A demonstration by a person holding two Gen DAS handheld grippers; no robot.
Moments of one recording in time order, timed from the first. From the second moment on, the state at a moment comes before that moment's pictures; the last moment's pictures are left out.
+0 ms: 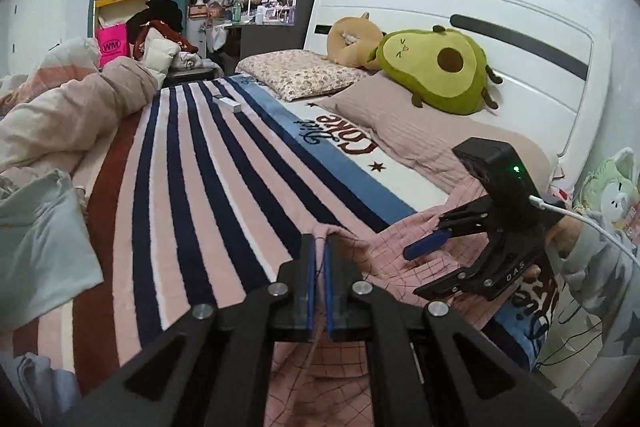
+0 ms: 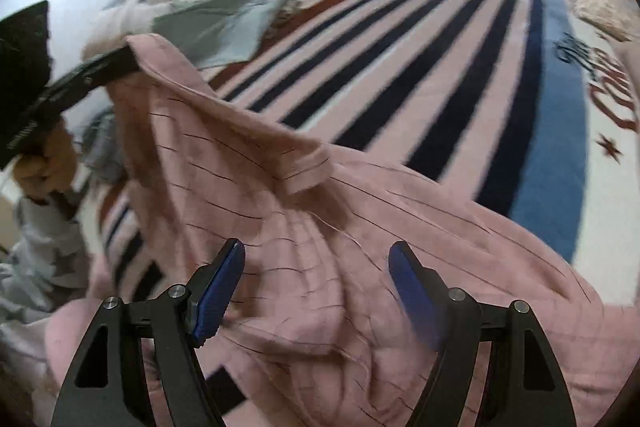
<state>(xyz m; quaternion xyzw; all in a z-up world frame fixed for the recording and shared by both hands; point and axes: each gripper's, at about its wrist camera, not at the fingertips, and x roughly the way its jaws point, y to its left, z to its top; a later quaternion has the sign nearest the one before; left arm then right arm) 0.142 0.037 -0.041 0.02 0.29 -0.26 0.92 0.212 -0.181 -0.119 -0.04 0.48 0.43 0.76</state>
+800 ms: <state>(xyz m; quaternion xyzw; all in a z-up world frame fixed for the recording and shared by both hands) 0.131 0.019 -0.037 0.02 0.28 -0.33 0.90 0.206 -0.109 -0.108 -0.19 0.39 0.58 0.69</state>
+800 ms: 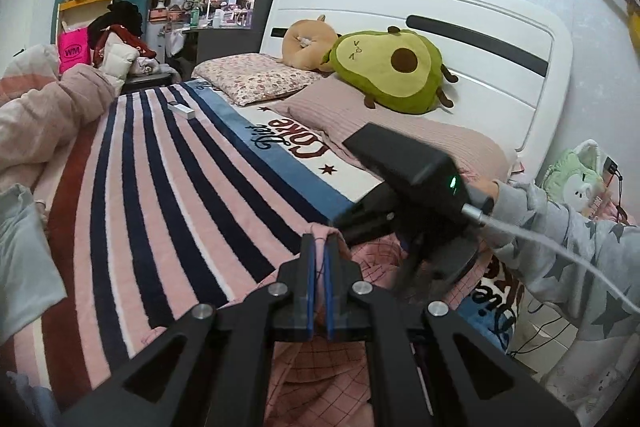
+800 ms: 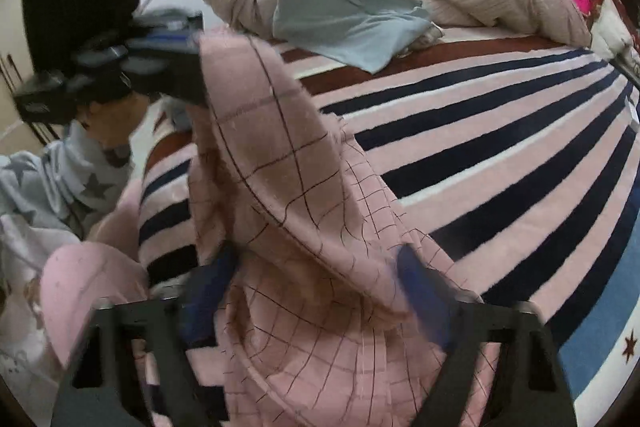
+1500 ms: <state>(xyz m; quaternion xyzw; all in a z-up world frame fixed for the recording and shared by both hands) 0.112 -0.003 -0.087 0.04 0.35 -0.36 0.86 0.149 -0.167 -0.105 -0.38 0.31 0.29 0.82</state>
